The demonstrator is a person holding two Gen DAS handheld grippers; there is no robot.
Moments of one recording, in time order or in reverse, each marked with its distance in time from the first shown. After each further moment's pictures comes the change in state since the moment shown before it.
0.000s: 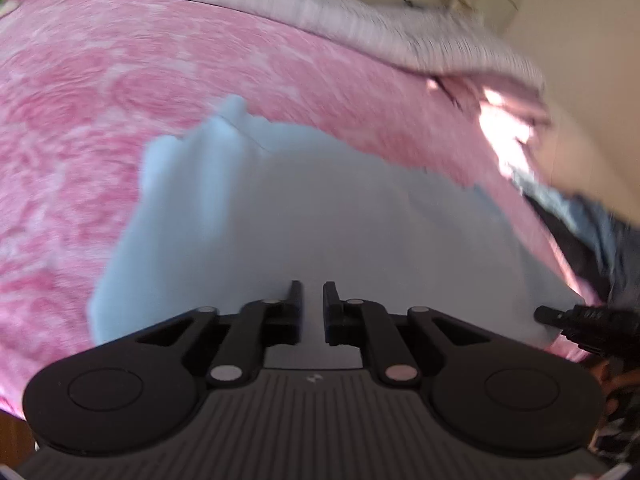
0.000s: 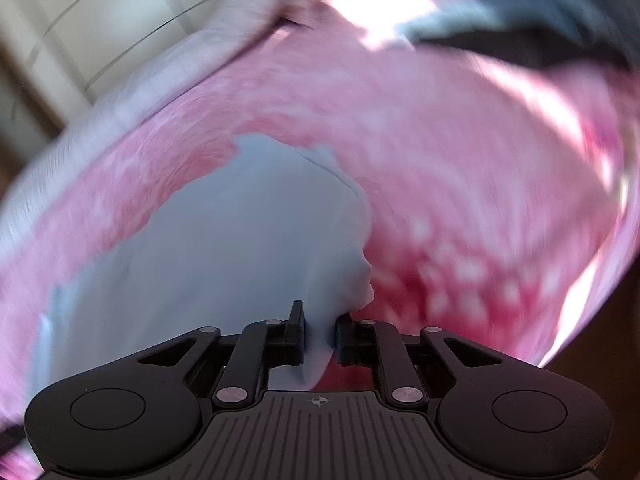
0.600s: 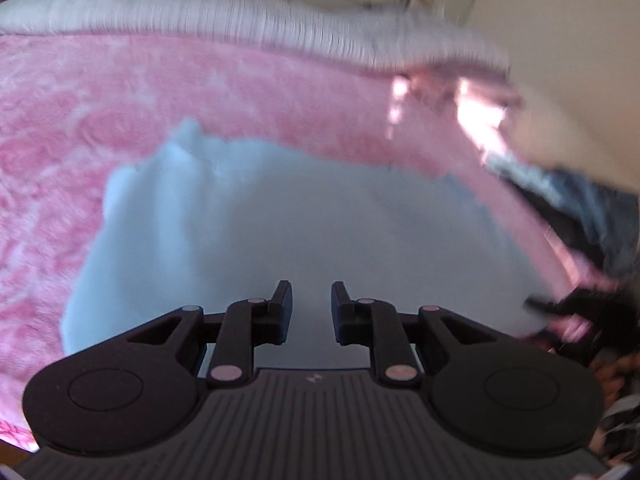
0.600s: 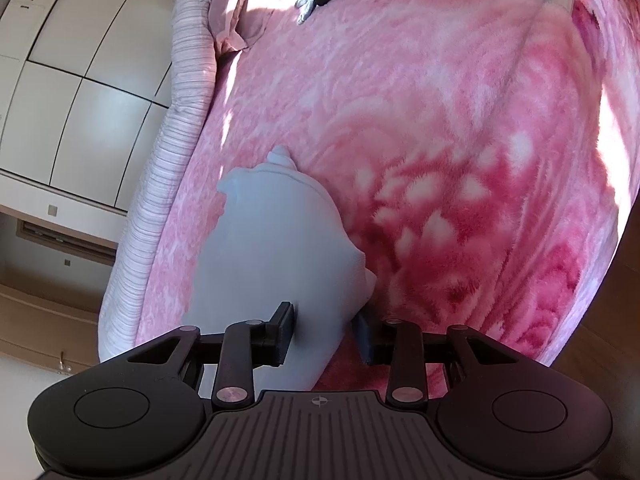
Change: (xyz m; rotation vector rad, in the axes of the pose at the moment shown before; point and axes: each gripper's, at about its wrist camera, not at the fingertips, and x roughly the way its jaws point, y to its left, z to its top) left arm 0.023 -0.042 -0.019 0.202 0.023 0.016; right arm 0.017 -0.105 -0.035 0.658 0.062 0.322
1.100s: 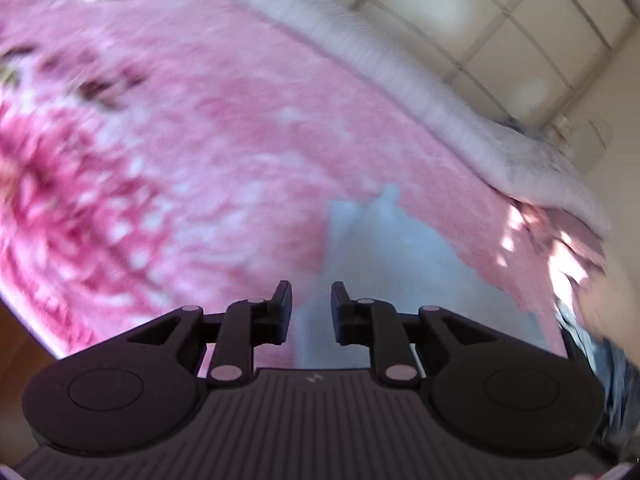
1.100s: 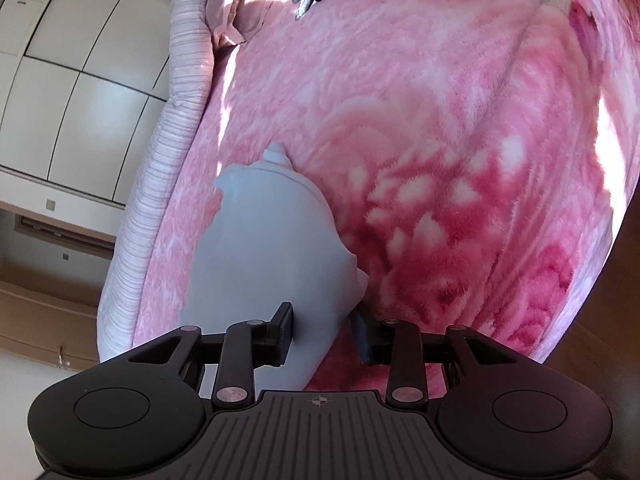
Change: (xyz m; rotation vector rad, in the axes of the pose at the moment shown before) left arm -0.090 0.108 -0.017 -0.453 -0.212 0.136; right arm -0.006 -0.002 0.004 0.008 0.021 0.001
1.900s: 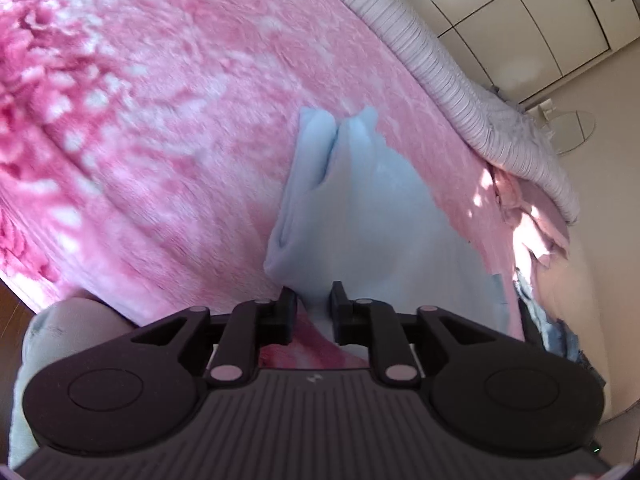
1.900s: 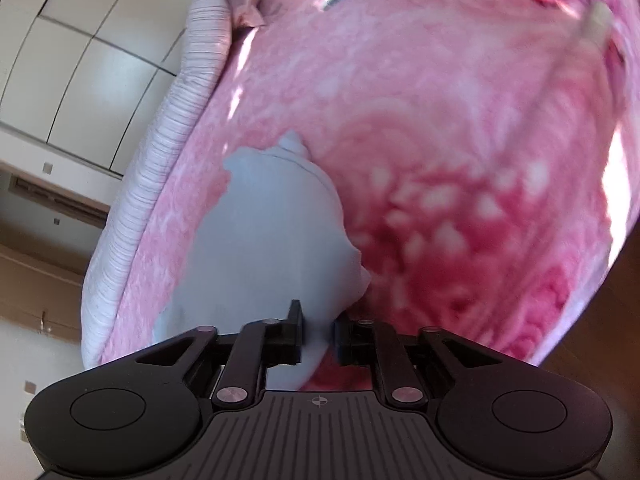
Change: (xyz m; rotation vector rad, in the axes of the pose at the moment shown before) left arm 0.029 0.015 -0.023 -0.176 0.183 -0.107; right arm 0.001 0.013 -0.002 -0.096 0.043 -0.031
